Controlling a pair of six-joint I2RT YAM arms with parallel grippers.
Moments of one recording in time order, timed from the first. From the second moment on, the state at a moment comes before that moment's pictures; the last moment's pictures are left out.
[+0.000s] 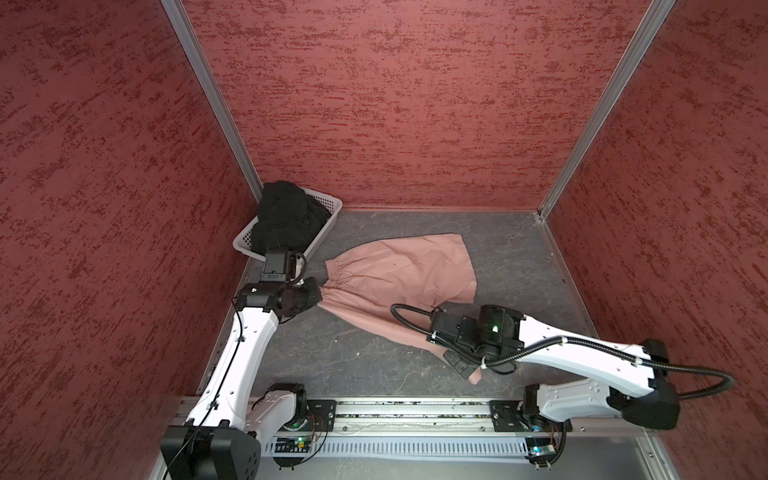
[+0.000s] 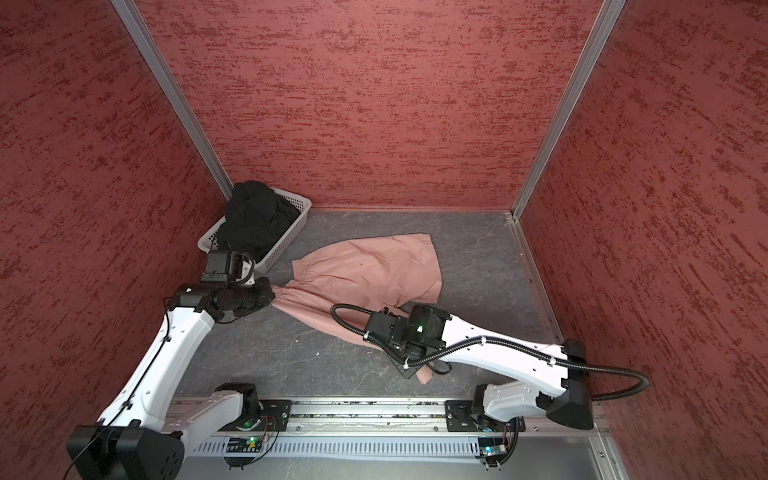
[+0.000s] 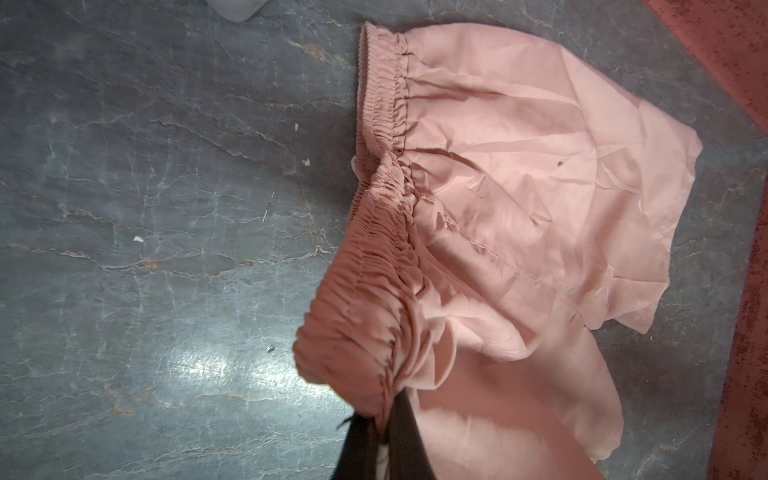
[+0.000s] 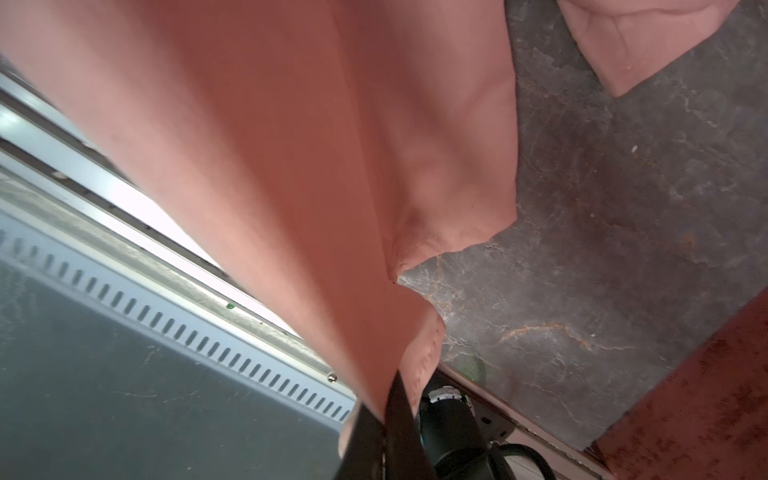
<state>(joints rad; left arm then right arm) -0.02 1.06 0.99 -0.98 0.16 -0.45 1.21 1.32 1.25 -1.44 0.20 0.52</state>
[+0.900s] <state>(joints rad) -0.01 1.29 1.13 -0.90 0.21 -0.36 0.85 1.24 1.30 -1.00 0.58 0.05</state>
